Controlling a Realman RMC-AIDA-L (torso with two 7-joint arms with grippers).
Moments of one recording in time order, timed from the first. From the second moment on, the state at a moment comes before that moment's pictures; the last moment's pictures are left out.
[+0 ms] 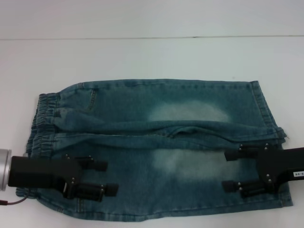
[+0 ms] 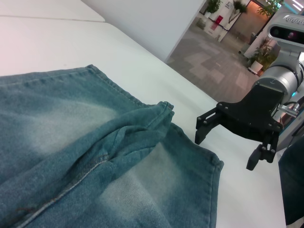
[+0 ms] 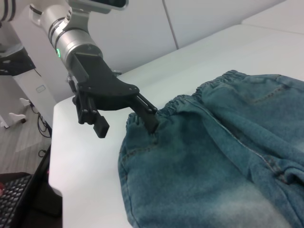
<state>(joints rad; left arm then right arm) -0.48 -2.10 0.60 0.75 2.30 1.81 -1.61 0.48 2.06 -0.64 -0.69 -2.26 -1.75 1.36</state>
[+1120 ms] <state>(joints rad) -0.36 -2.08 0.41 1.09 2.50 1.87 -1.84 0.50 2.06 -0.64 -0.68 -2.25 -1.73 1.35</state>
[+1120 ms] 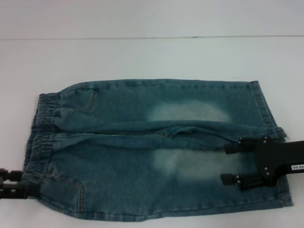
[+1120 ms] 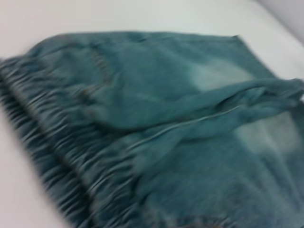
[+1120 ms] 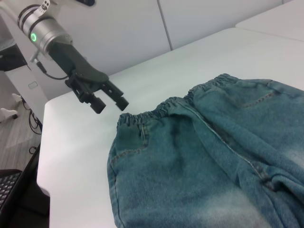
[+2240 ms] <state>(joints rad) -0.40 -2.10 0.43 1.04 2.64 1.73 -1.87 0.52 2.05 -0.64 -0.68 -2.26 -1.72 1.33</state>
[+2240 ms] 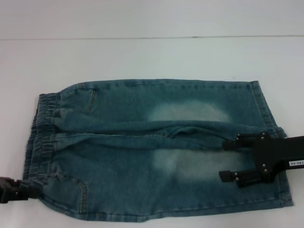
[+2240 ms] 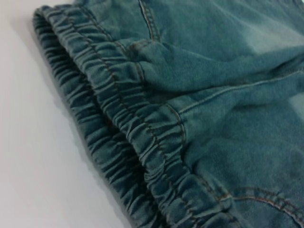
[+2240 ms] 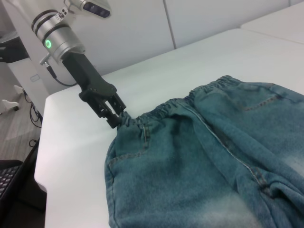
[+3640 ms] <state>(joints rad) -0.56 -2.07 0.43 1.03 2.58 1.70 -2.00 0.63 1.89 -0.58 -0.79 -2.49 -1.94 1.61</state>
